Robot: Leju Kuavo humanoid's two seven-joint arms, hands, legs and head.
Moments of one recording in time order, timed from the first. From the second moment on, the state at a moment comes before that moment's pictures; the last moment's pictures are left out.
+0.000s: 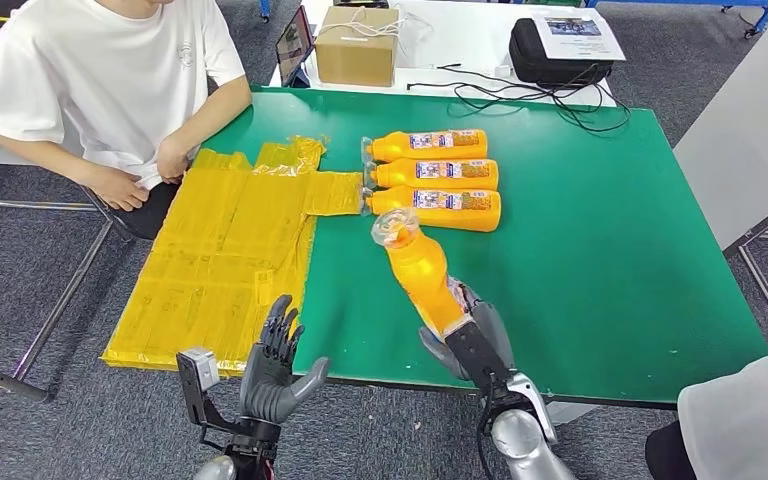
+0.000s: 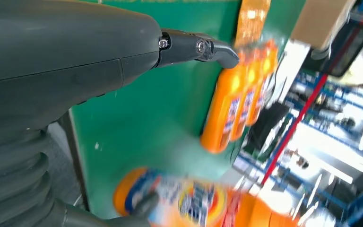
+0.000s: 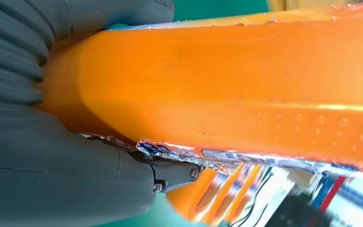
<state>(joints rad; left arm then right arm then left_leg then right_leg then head) 0.14 -0.22 -0.36 -1.34 0.38 0.03 -0.43 -0.12 0.07 0.32 -1.23 0.50 -0.15 -0.34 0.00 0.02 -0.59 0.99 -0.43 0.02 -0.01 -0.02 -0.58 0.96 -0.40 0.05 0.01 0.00</state>
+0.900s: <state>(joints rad) 0.10 -0.20 -0.43 -1.32 0.36 0.15 -0.42 -0.31 0.15 0.74 -0.93 0.63 -0.10 -0.25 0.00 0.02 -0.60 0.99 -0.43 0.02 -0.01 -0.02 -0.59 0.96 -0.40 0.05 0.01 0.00</state>
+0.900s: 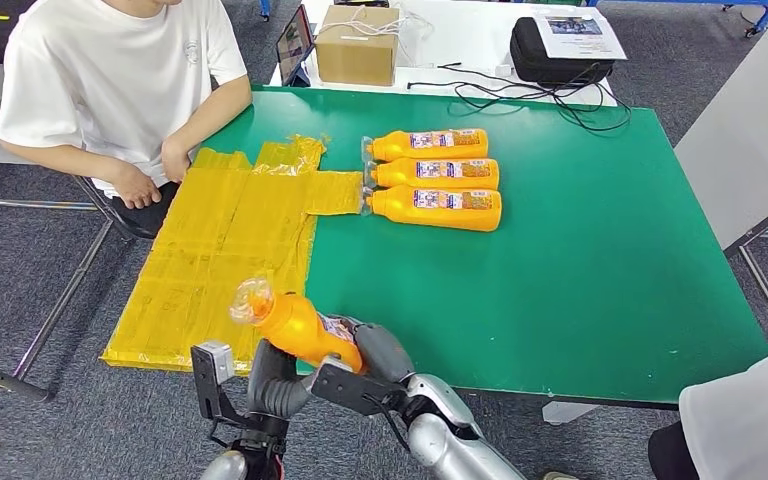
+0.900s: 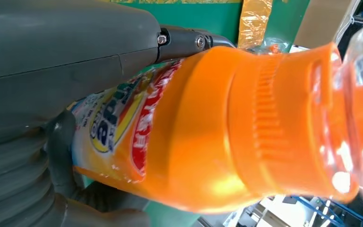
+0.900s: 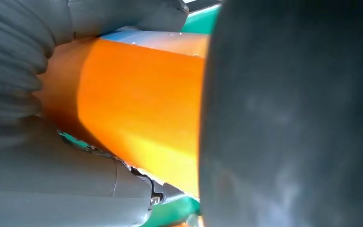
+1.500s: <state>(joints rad) 0.05 -0.22 -0.31 -1.23 0.64 -0.07 -0.36 -0.39 0.17 0.81 -0.84 0.62 -0.12 -0.28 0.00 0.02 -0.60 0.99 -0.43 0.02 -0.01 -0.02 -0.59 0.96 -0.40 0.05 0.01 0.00</state>
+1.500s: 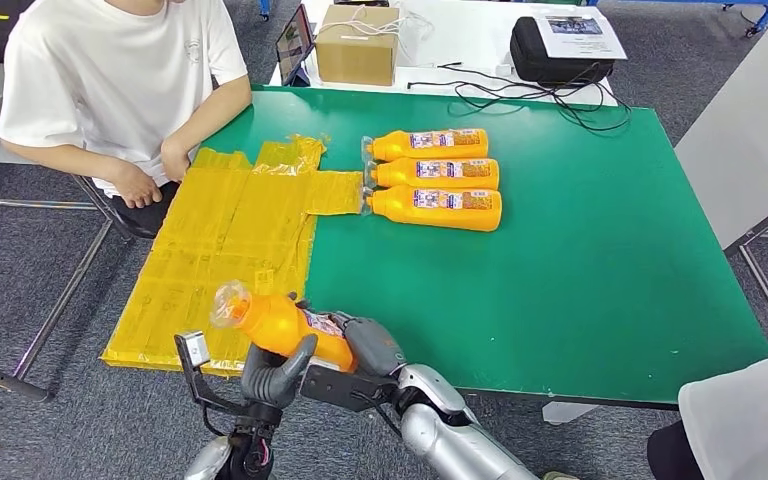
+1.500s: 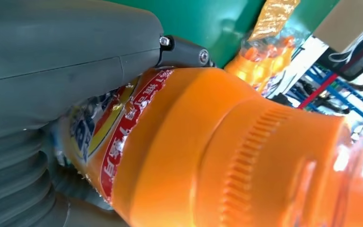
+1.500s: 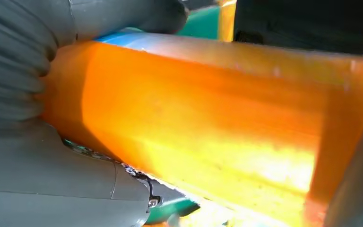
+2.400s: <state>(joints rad) 0.04 -0.26 -0.15 -1.34 0.14 0.39 -0.59 -0.21 0.16 0.72 -1.09 0.66 -0.49 -0.38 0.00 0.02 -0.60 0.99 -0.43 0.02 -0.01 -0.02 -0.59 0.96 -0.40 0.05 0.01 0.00</state>
